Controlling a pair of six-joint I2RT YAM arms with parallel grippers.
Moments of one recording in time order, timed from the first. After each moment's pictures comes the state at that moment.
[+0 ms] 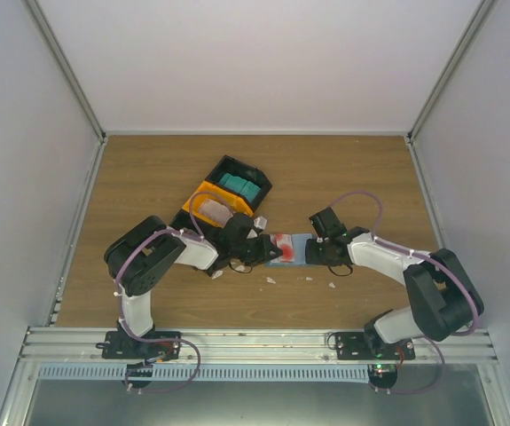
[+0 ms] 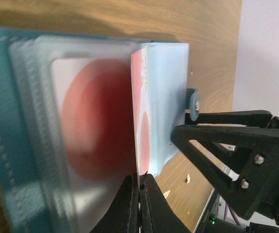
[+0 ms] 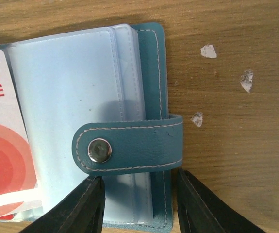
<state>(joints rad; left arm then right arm) -0.76 1.87 0.78 0.46 0.47 -1.04 0.50 1.44 0.67 -0.44 0.00 0.56</state>
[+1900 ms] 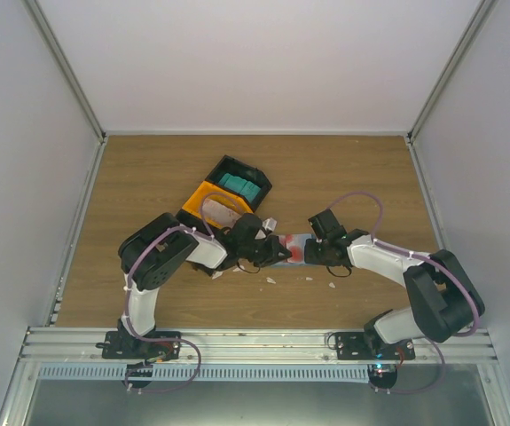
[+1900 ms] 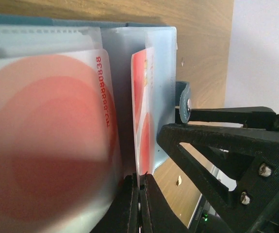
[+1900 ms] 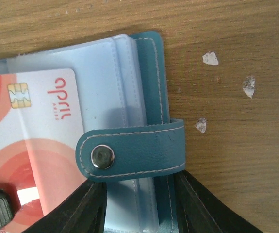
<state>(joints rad) -0.79 1.96 0.84 0.51 0.52 -1.09 0.52 1.43 0.65 -0.39 0.02 0.59</state>
